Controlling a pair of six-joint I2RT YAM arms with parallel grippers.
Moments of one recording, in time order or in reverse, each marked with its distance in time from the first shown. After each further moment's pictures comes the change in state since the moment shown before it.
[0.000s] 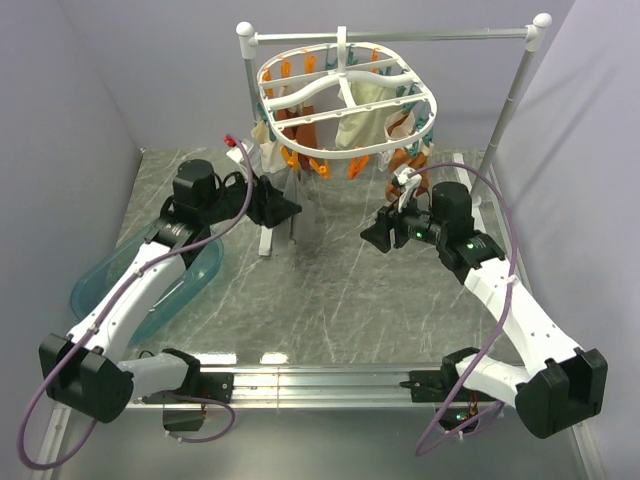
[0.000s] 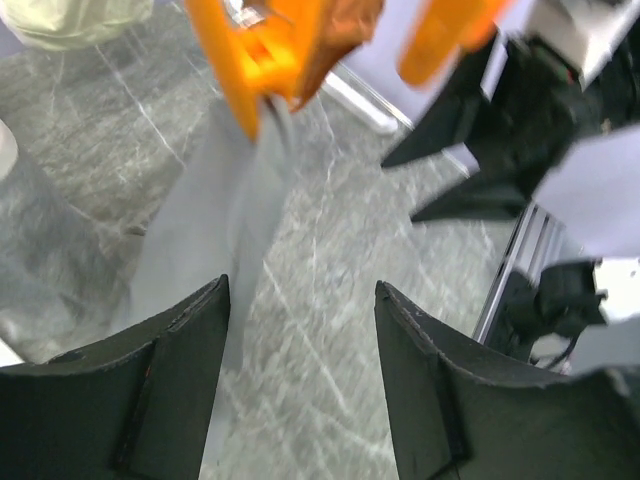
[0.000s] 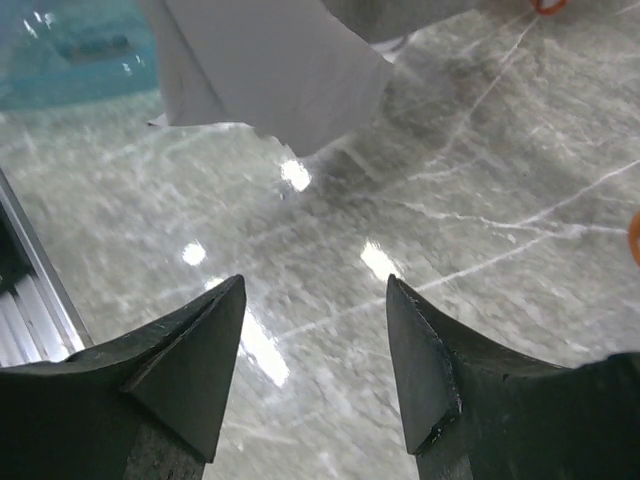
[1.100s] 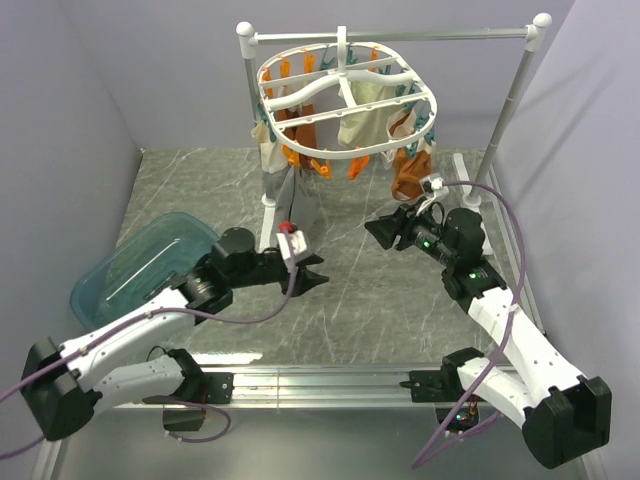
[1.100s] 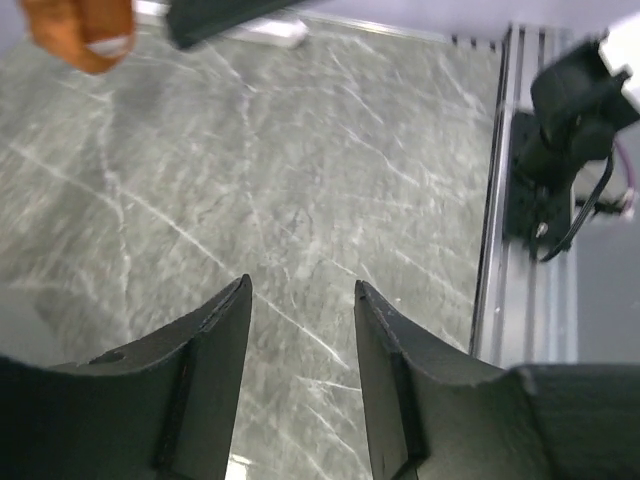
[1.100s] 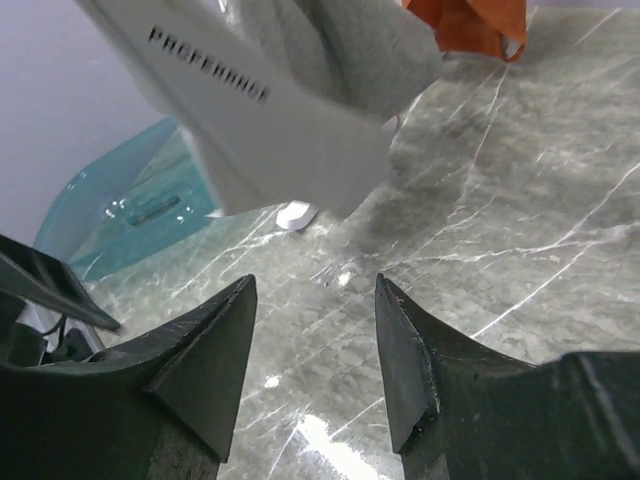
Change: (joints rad) left arm -0.391 -0.221 -0.368 0.143 -0.162 0.358; right arm -0.007 -0.159 -0.255 0.399 0.132 0.453
